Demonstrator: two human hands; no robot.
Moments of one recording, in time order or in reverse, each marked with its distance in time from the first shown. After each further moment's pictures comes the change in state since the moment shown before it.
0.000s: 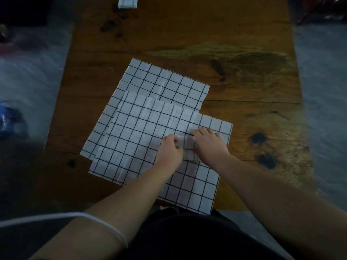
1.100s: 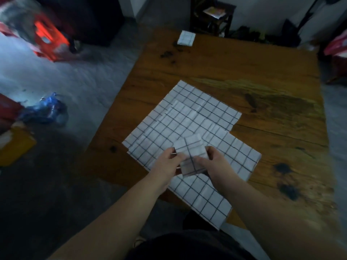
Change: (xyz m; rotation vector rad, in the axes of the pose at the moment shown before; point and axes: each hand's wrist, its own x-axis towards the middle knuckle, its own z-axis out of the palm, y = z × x) left_hand -0.101 -0.036 -0.099 -0.966 -0.008 -0.153; right_hand -0.071 -0.122 -0.040 1.339 -0.071 0.217
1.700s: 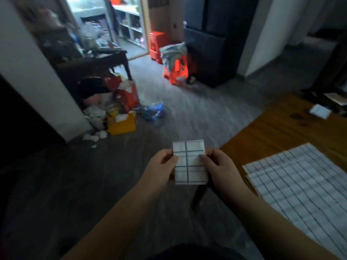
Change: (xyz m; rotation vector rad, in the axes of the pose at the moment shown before) left_hand -0.280 0.002 -0.370 -0.099 0.599 0.388; right_hand -0.180 -0.033 0.390 -0.400 -0.492 -0.364
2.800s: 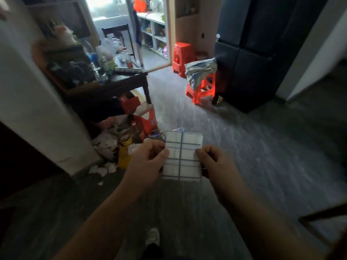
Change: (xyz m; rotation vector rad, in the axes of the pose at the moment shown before) left_hand 0.471 0.179 -0.165 0.182 0.205 0.208; right_hand 0.497 -0.188 0.141 0.098 -0.056 -0.125
